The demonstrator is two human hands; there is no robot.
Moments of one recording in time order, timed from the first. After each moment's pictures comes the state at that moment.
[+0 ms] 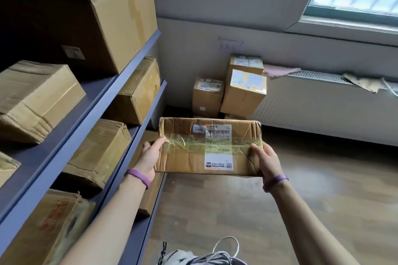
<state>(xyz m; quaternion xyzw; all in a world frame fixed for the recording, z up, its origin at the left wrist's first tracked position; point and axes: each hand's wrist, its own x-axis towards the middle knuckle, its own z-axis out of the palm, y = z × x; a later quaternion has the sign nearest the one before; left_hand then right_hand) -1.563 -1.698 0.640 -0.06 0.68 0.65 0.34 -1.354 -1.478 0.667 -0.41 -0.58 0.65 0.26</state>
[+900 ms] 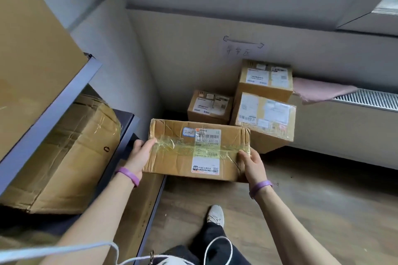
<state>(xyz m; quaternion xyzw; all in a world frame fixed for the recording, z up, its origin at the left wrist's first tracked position) -1.840 -1.387 0.565 -0.11 0.79 0.53 0.30 -1.647 -1.153 0.536 -0.47 -0.56 0.67 0.13</state>
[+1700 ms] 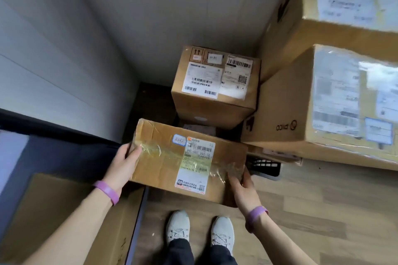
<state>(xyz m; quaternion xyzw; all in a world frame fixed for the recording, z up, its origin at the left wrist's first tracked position) -1.995 -1.319 0.245 -0.09 0.81 0.44 0.38 -1.772 -1.129 0.224 -0.54 -0.57 0.63 -0.03</state>
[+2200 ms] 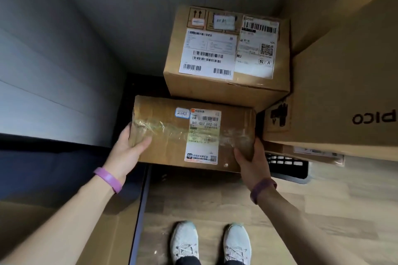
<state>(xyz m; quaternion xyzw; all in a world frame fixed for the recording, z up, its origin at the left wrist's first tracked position) -2.048 -1.287 0.132 -0.01 0.79 0.47 0.39 -1.837 -1.095 0.114 -0.56 -0.60 0.56 0.05</state>
